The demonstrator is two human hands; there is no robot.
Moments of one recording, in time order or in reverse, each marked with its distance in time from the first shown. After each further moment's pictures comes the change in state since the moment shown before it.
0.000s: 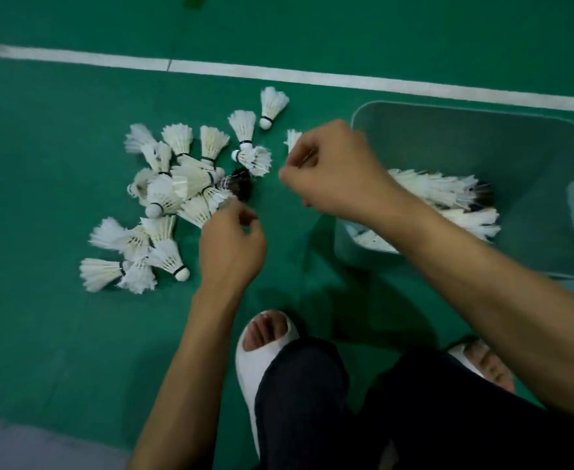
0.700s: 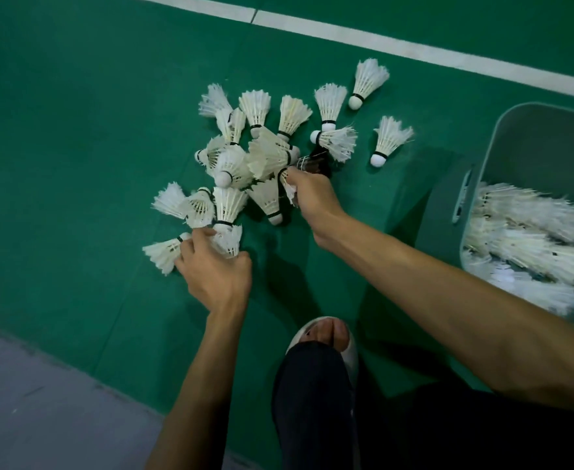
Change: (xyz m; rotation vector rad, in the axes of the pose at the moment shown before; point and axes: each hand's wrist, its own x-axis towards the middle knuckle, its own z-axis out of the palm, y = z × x) left_hand 0.009 -0.133 -0.008 0.049 0.379 -0.520; right_hand 0.068 -0.017 0.177 0.609 -0.216 0.473
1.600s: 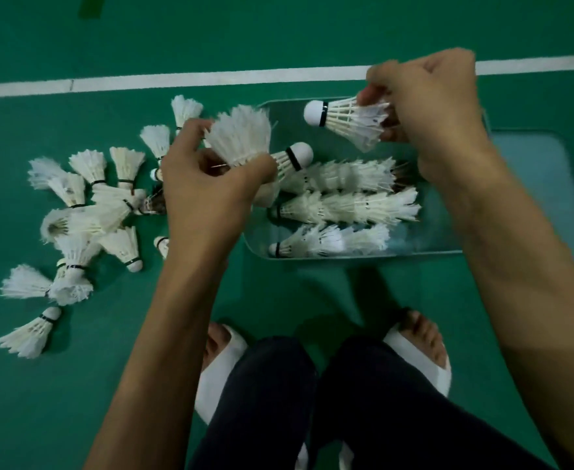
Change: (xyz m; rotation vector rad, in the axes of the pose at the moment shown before) left_hand -0.170 0.242 -0.034 -0.711 -0.650 0.489; right_hand -0.127 -0.029 -0.333 -0.033 0.682 -0.376
